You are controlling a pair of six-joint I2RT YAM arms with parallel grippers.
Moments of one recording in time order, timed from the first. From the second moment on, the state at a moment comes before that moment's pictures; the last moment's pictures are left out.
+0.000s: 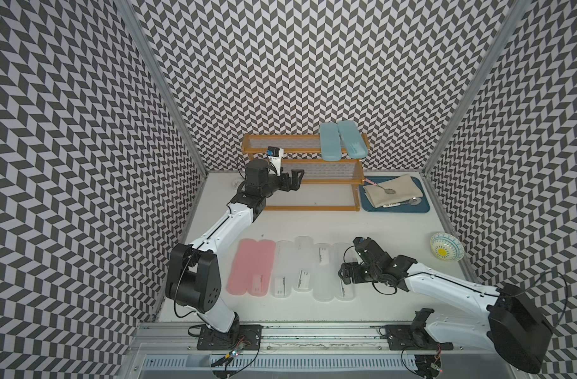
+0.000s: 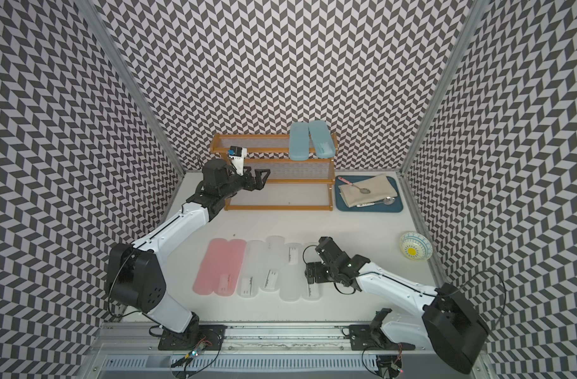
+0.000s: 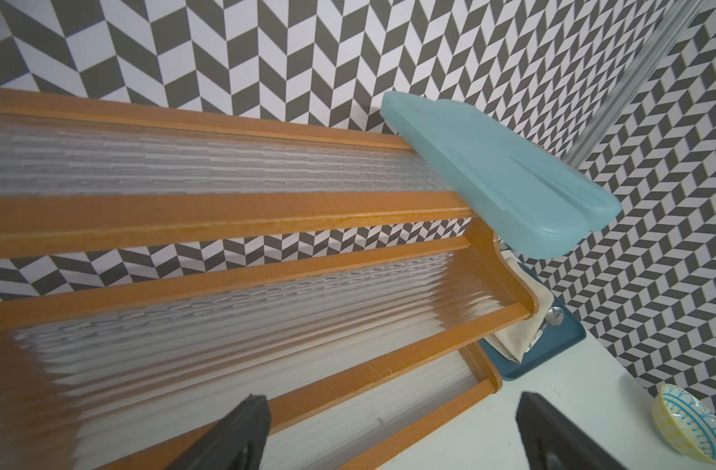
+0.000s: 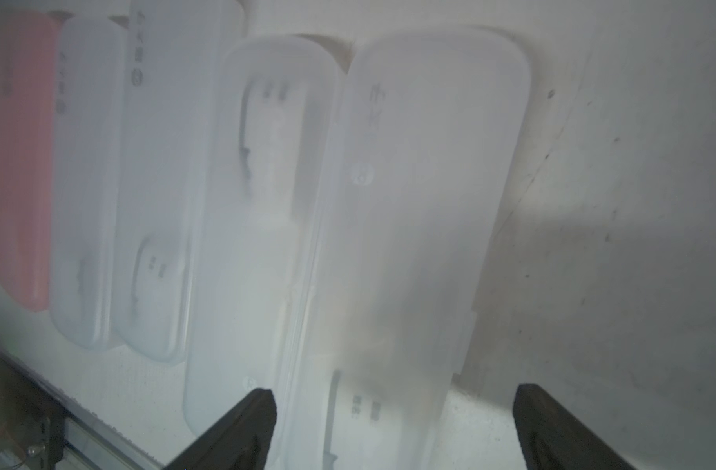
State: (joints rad) left arm -0.31 1.62 1.31 0.05 0.28 -0.22; right arm 0.77 1.21 0.57 -0.42 -0.08 0.63
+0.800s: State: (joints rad) left arm -0.19 1.43 1.15 0.15 0.42 -0.33; right arm 0.85 1.25 0.64 -0.62 0.17 0.83
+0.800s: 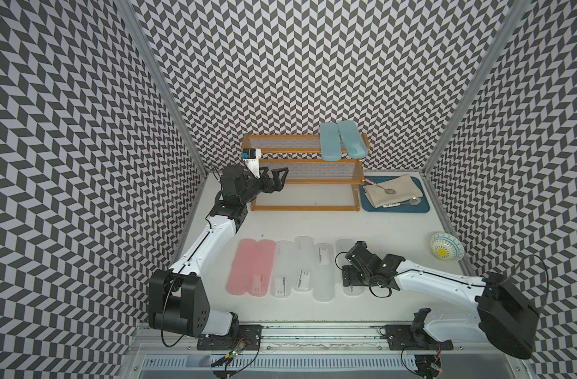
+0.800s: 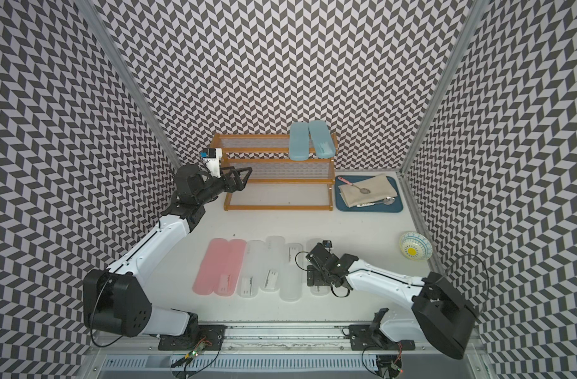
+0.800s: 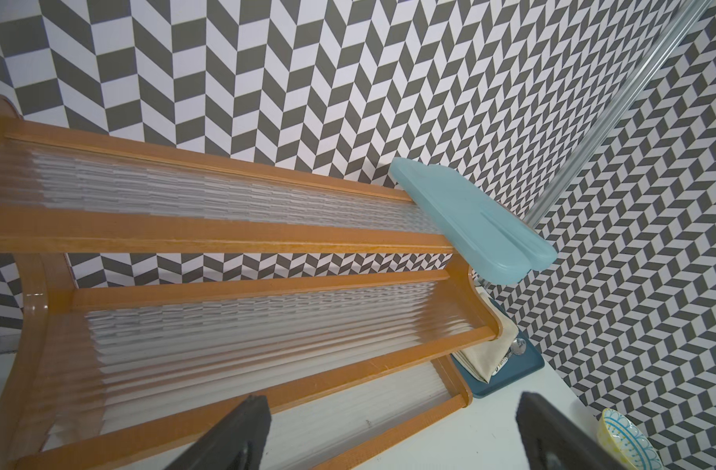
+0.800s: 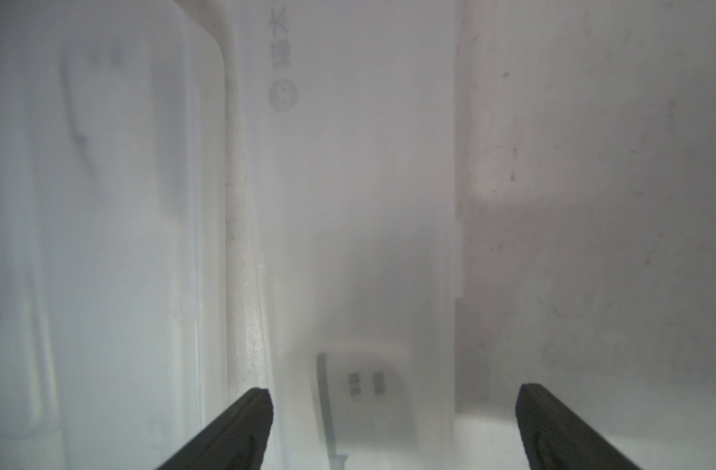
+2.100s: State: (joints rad) left arm -0.23 1.52 1.19 0.11 0.46 -0.34; right arm 0.99 0.99 0.52 -0.61 0.20 0.96
